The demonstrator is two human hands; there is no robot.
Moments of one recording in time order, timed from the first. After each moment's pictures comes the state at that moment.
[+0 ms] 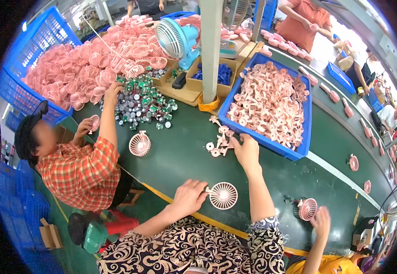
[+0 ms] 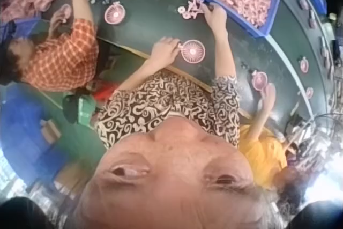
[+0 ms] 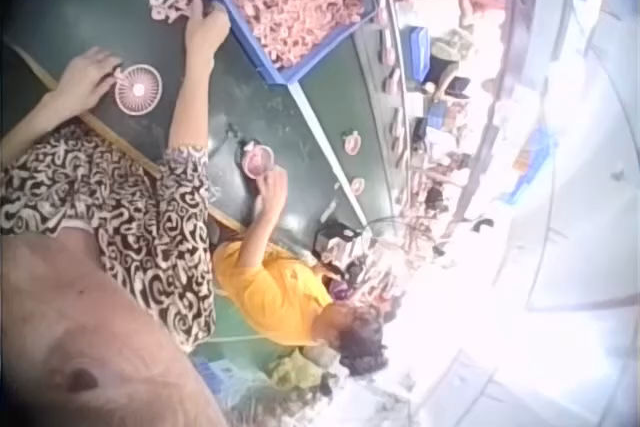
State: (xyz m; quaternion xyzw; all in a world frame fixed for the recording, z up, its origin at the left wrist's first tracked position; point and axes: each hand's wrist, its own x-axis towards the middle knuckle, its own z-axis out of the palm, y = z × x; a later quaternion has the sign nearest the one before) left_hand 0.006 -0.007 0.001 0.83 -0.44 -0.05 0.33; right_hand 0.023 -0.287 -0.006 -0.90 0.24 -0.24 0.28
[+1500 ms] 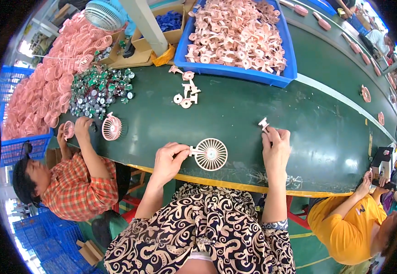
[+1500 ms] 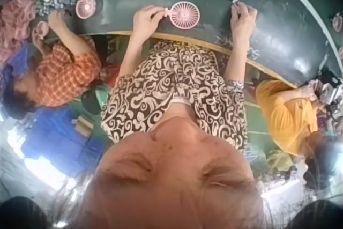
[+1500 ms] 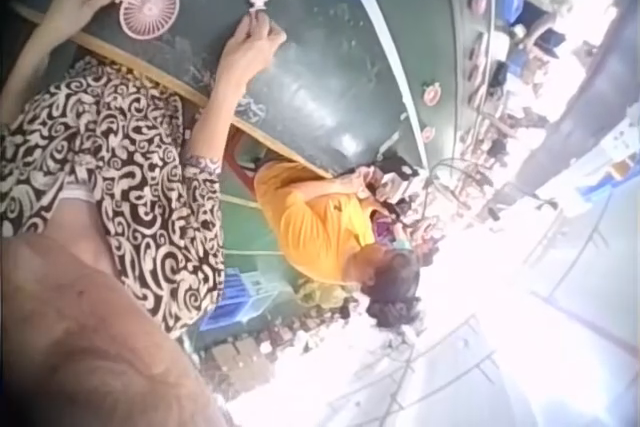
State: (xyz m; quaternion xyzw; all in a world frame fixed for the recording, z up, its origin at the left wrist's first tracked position) left_hand 0.022 -0.002 0.002 0.80 -0.39 -0.18 0.42; right_hand -0.192 -0.247 -0.006 -0.84 0.45 -0.24 0.20
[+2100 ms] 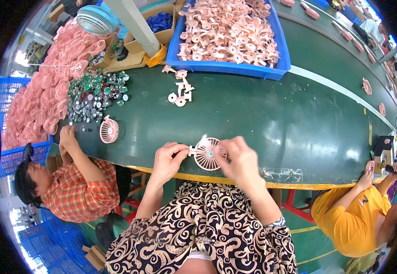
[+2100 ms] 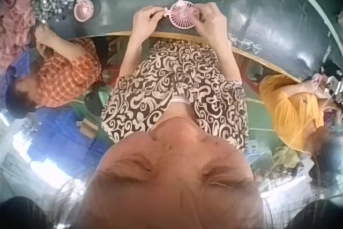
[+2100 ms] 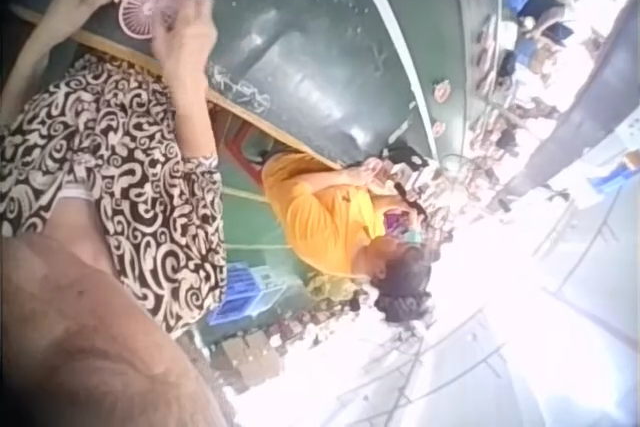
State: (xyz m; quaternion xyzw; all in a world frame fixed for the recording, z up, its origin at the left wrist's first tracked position) left_hand 0.020 -0.002 -0.002 0.79 -0.40 -0.21 0.41; right_hand -0.157 -0.168 0.023 -0.87 0.25 -0.25 0.34
